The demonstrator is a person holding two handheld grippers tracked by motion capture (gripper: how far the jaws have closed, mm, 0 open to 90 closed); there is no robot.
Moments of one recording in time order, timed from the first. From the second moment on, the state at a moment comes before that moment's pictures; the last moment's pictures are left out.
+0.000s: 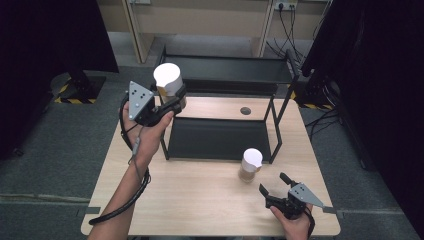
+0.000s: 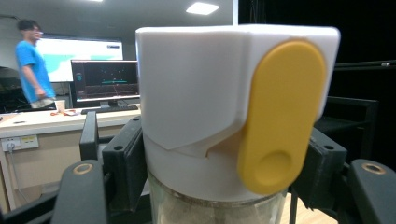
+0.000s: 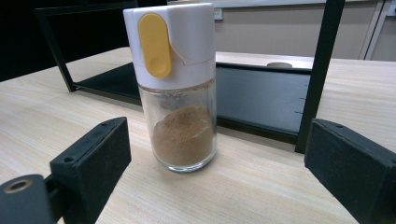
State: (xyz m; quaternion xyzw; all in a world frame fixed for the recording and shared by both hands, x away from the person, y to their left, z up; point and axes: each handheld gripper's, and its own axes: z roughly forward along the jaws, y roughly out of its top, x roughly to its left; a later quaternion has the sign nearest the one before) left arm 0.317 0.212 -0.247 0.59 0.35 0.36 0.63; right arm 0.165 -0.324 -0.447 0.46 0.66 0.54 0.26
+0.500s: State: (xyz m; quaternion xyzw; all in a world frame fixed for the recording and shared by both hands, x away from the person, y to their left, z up) left arm 0.328 0.205 -0.236 0.59 0.35 0.36 0.63; right arm 0.165 -0.324 -0.447 0.46 0.66 0.54 0.26
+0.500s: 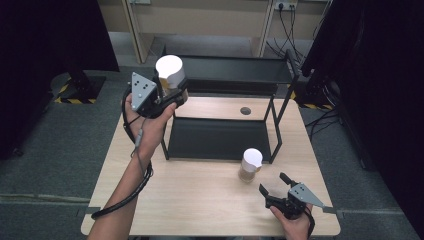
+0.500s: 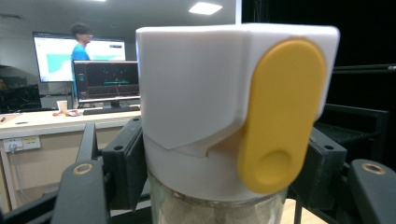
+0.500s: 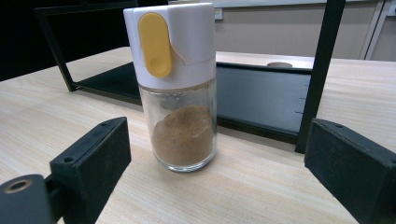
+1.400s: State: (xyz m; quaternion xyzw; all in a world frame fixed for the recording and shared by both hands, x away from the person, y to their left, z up) left arm 0.344 0.197 -0.209 0.59 0.36 0.37 0.62; right arm 0.165 -0.324 -0.447 0.46 0.66 0.54 0.26
